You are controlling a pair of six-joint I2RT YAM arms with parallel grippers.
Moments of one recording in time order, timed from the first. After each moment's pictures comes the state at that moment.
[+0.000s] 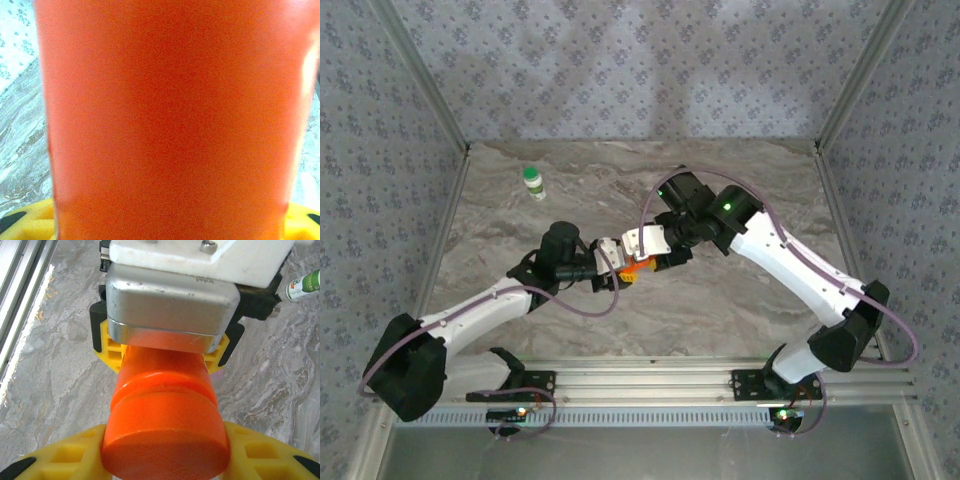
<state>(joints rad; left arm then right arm) -0.65 1.18 0.63 0.11 0.59 0.50 0.82 1.50 1.62 -1.14 -0.26 -1.11</state>
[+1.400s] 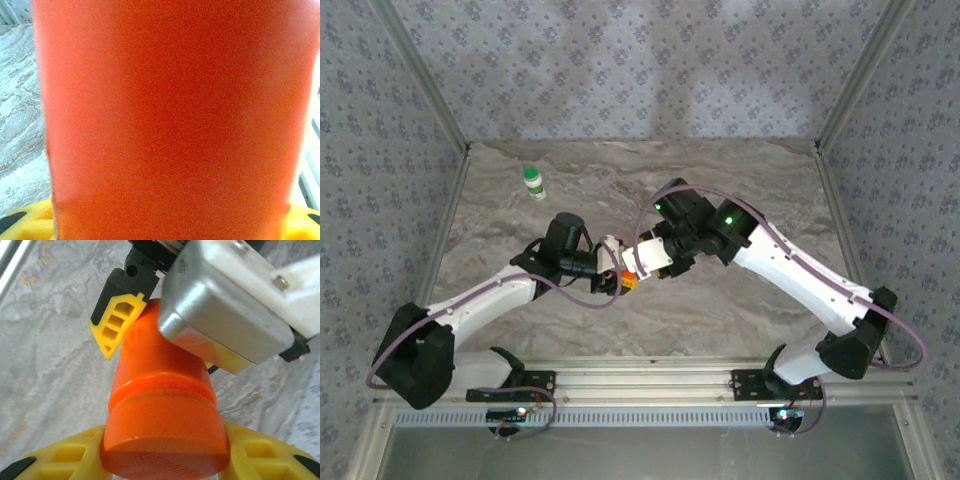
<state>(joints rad) -0.62 1.25 0.72 -0.07 0.77 0.57 0.89 1.46 1.57 -1.12 -0.15 -1.18</state>
